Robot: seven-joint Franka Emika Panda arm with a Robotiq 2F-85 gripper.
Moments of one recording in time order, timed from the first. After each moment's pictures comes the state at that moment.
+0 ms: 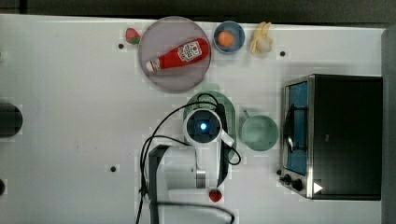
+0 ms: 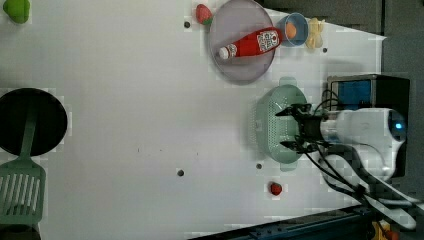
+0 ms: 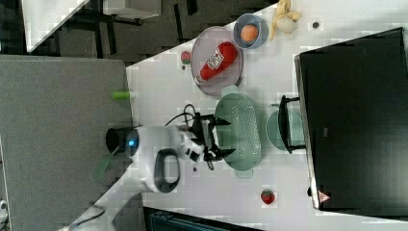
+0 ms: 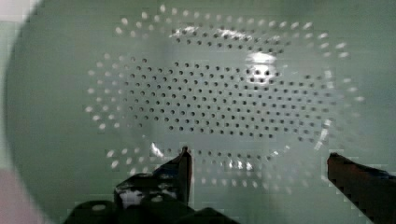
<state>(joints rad) -0.02 0.25 0.03 -2.45 -0.03 1.06 0.68</state>
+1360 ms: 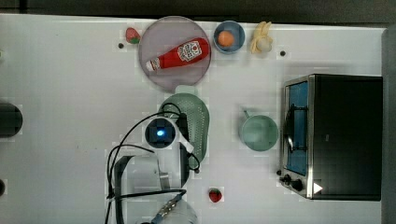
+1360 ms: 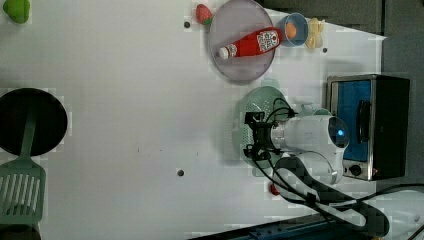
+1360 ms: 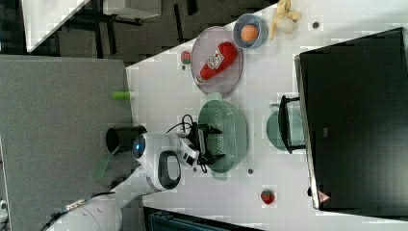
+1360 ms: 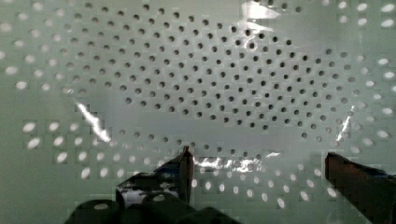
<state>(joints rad) 0.11 0.39 0.12 -2.45 0.06 1.18 0.83</state>
